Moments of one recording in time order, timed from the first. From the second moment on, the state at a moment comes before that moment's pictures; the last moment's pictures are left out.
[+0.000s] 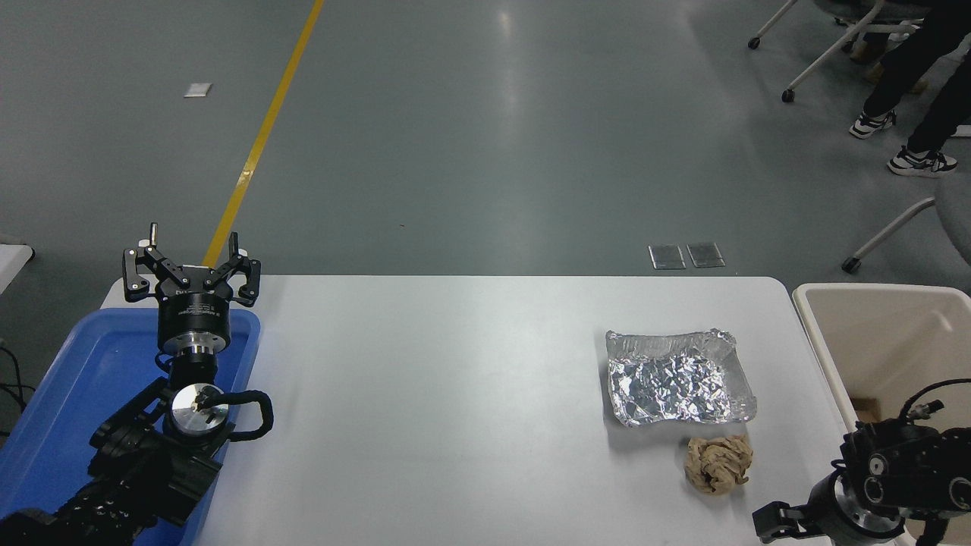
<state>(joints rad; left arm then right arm) -0.58 0.12 -1.10 -0.42 -0.12 -0.58 -0.59 1.01 -0.62 -0.75 1.14 -0.78 0.27 -0.16</state>
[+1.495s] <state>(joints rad) -0.58 0.13 -1.09 -0.42 -0.12 -0.59 -0.59 2.29 -0.70 -1.24 1.54 -0.51 0.64 -0.16</state>
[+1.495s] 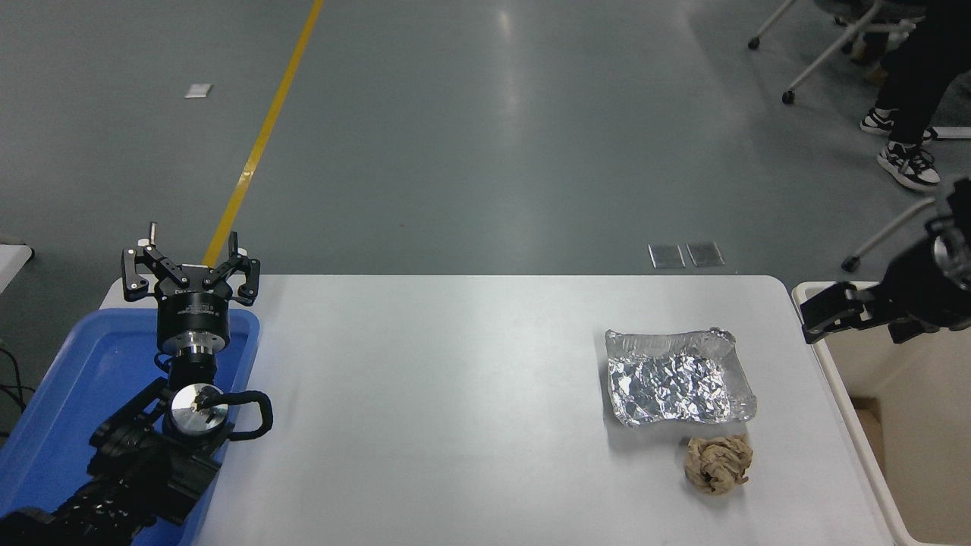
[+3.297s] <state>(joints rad) -0.58 0.12 -1.09 -0.42 -0.12 -0.59 -0.59 1.13 -0.27 -0.92 0.77 -0.42 0.00 -0.16</state>
